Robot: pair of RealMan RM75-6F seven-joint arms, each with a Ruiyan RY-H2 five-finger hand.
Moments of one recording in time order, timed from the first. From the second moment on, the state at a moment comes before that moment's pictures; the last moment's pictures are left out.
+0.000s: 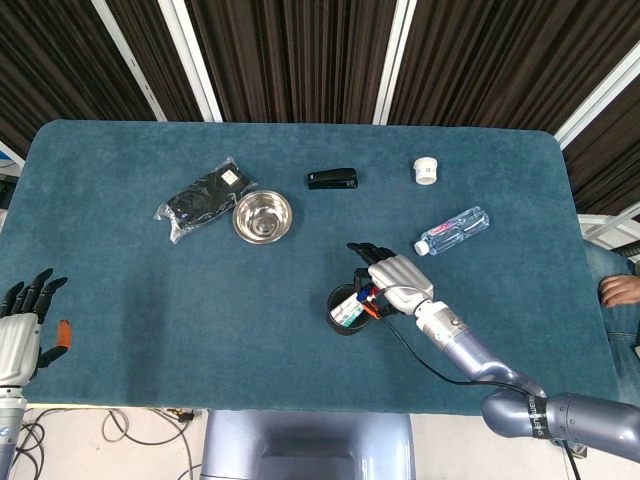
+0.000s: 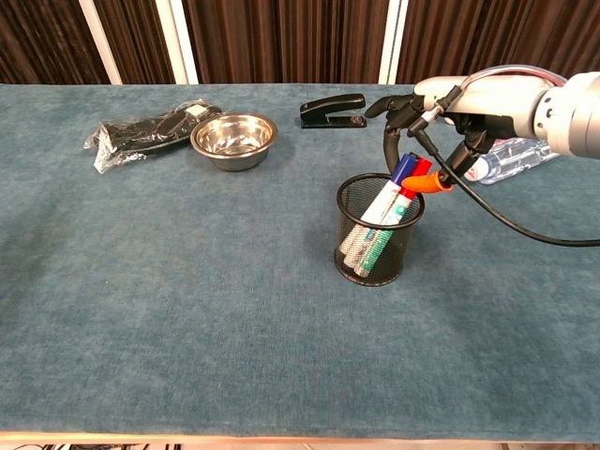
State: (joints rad) left arm -0.11 -1.16 -0.07 -1.71 1.37 1.43 0.08; right arm 0.81 -1.31 0.18 -1.67 -1.17 0.81 -0.10
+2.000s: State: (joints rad) left arm -0.10 -1.16 -0.07 -1.72 1.37 1.43 0.07; right arm 0.74 -1.09 0.26 -1.73 -0.92 0.90 0.00
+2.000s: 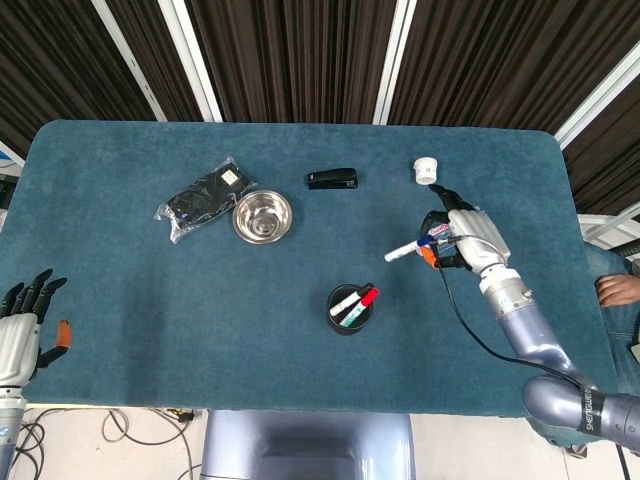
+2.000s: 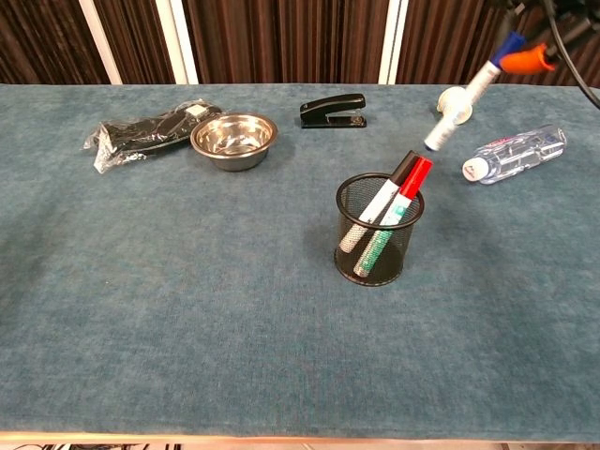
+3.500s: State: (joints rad) left arm -0.10 -1.16 -0.07 -1.72 1.36 1.43 0.07; right arm 0.76 -1.04 0.17 -1.81 -0.91 0.80 -0.17
